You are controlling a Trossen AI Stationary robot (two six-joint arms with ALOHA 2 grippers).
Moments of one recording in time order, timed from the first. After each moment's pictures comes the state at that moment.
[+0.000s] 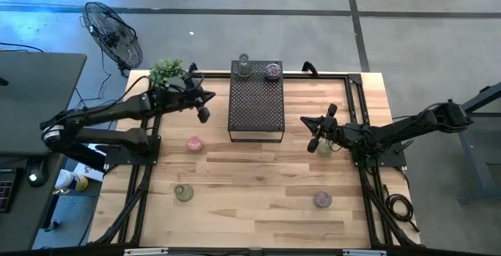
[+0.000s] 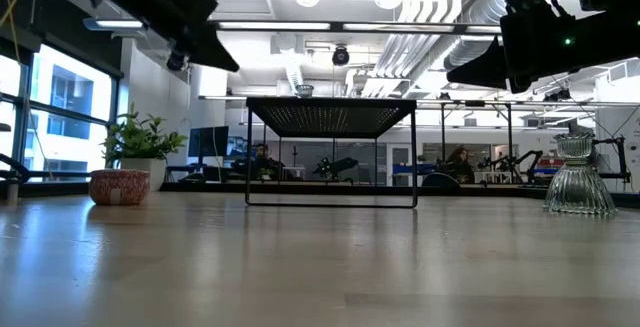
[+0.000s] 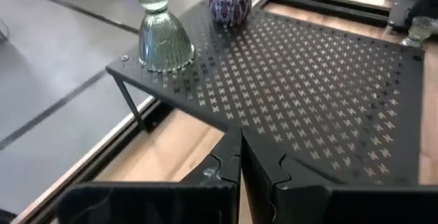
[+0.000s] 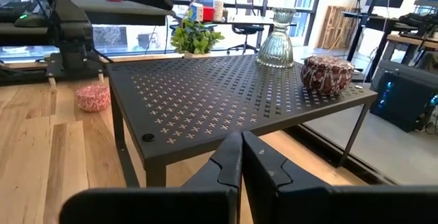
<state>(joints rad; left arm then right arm) 0.40 0.93 0.70 -0.18 -0.15 -0.04 0.11 0.89 0.14 0.67 0.65 -0.01</state>
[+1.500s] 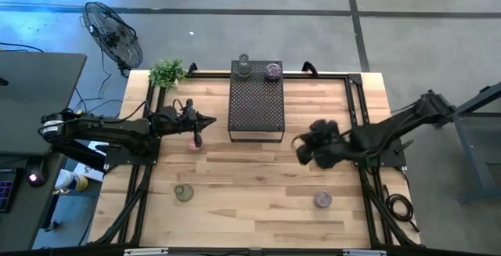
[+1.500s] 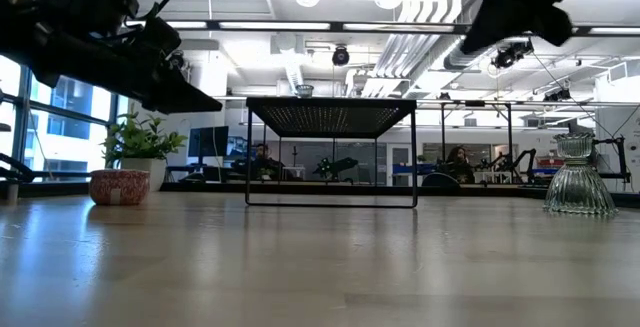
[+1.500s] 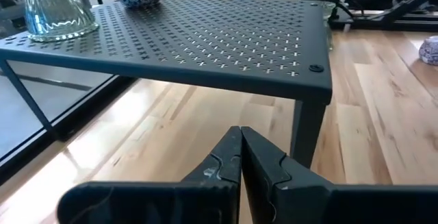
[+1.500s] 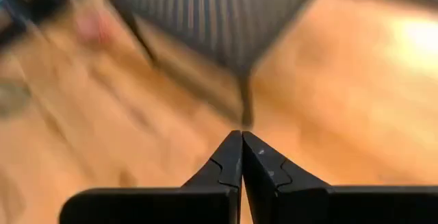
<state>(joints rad) 0.26 0.92 0.14 0.59 -0.06 0.04 0.40 1.21 0.94 -0.78 0.69 1.17</state>
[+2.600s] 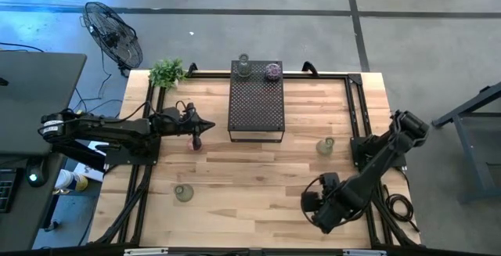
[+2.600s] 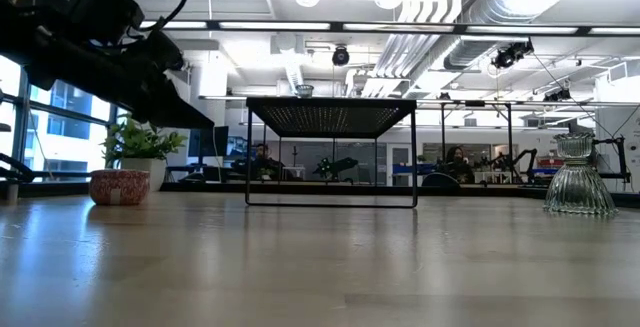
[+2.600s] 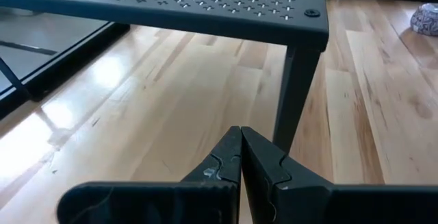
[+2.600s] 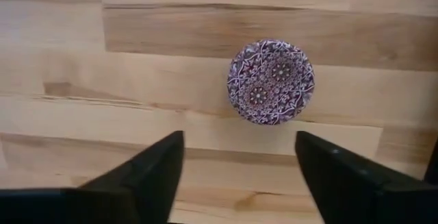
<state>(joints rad) 0.26 0.92 0.14 0.48 -0.01 0.00 0.80 1.67 1.28 -1.14 0.08 2.32</state>
